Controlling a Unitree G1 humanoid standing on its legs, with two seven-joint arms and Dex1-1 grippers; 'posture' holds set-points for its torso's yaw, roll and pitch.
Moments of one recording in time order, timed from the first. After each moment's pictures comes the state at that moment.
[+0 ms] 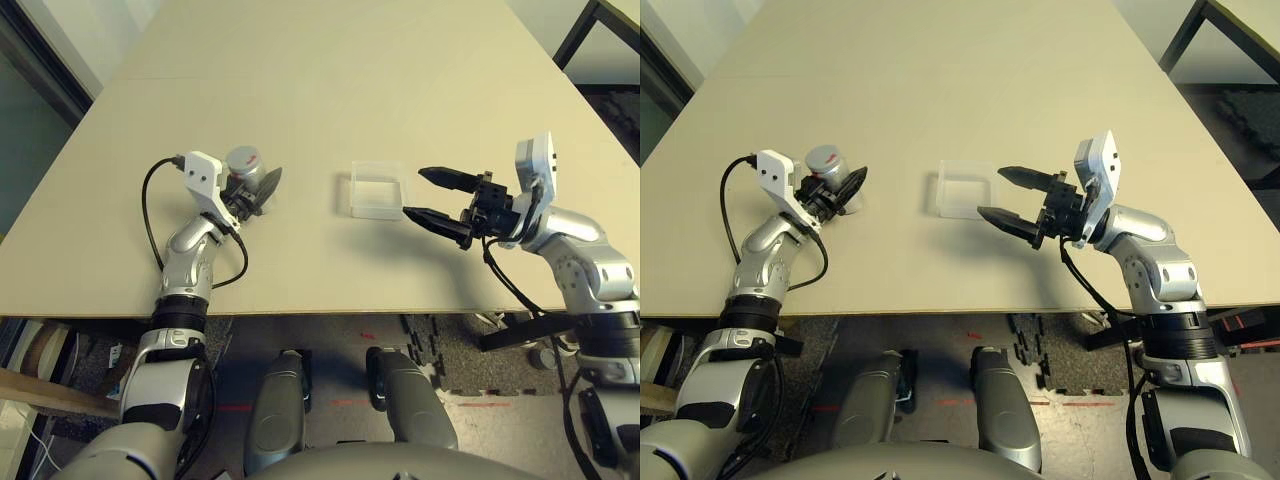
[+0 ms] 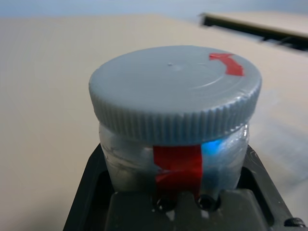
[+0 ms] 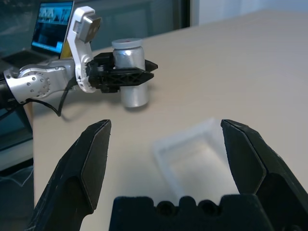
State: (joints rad) left arm -0.62 0.34 0.14 0.44 -0.37 0.09 -0.78; right arm -0.50 -0.56 -0.10 0.01 0.60 0.41 1.04
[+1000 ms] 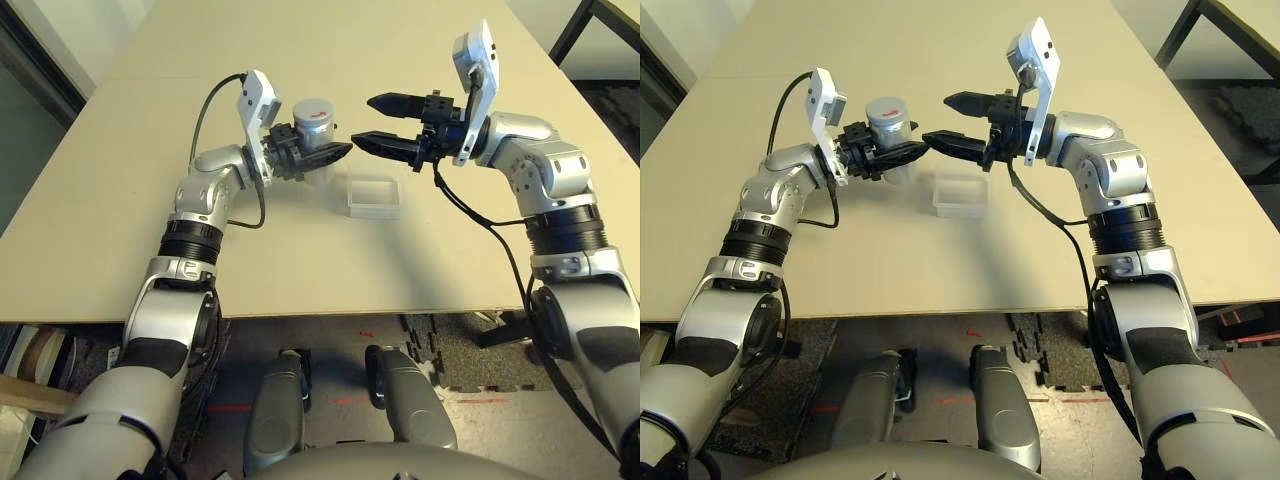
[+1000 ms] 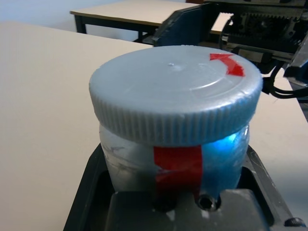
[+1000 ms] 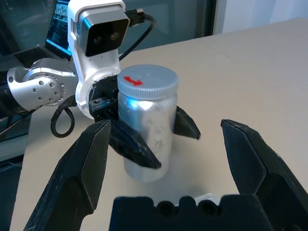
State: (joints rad) left arm -0.93 0.31 -0.02 0.65 -0.33 0.17 -1.10; right arm -0.96 -0.41 0.05 0.38 0.42 0.43 1.09
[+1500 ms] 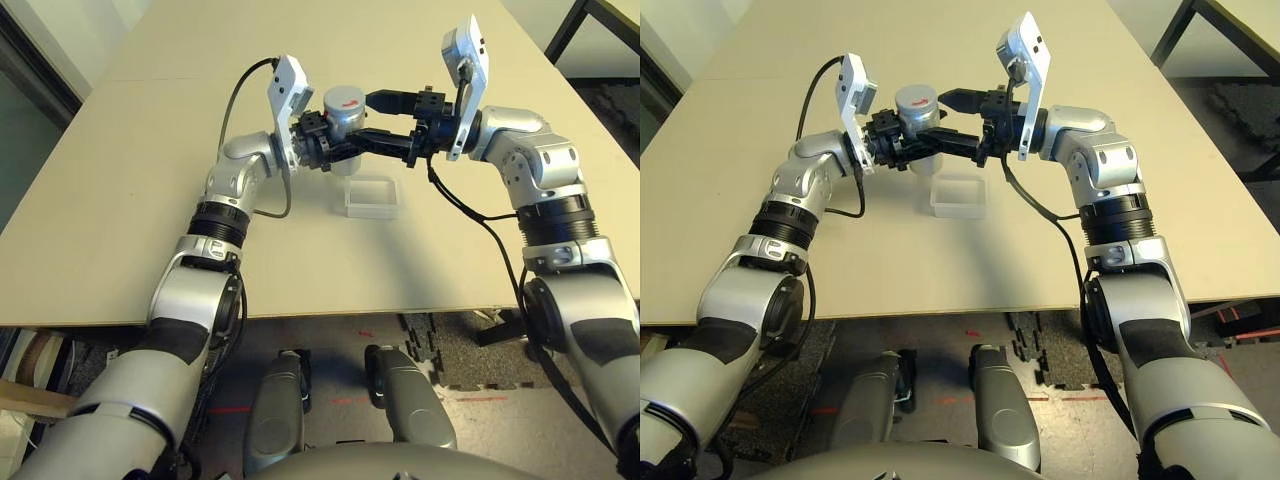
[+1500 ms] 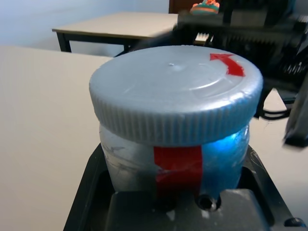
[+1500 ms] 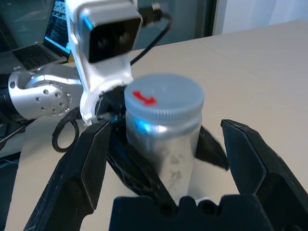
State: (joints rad) left arm -1.03 0.22 -0.02 0.80 -0.30 0.07 -1.12; right arm -0.99 -0.40 0.04 0.40 0.39 0.43 1.10
